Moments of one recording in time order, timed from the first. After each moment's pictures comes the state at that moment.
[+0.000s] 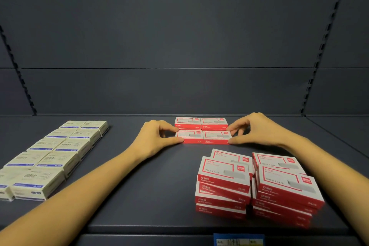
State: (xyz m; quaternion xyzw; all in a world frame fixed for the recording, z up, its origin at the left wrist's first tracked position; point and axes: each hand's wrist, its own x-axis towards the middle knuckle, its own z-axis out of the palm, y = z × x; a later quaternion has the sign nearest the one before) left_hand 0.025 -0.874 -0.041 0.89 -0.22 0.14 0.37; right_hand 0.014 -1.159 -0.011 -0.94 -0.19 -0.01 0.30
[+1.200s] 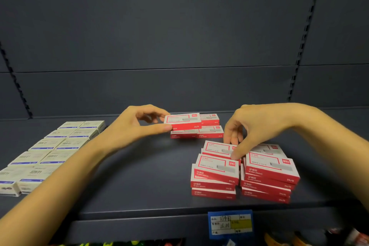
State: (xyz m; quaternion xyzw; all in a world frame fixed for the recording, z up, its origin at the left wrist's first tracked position) left_hand -0.039 -0.853 0.016 0.83 -0.30 0.09 0.46; right_hand -0.065 -1.124 0.064 -0.95 -0.24 0.19 0.07
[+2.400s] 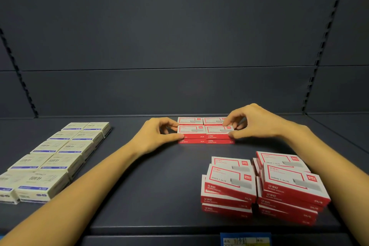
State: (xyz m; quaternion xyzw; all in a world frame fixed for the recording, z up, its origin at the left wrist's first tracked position) left_hand 0.027 -0.869 -0.031 0.88 -0.21 0.08 0.42; right_hand 0.020 -1.148 0.006 -0.95 -0.22 -0.03 0.23
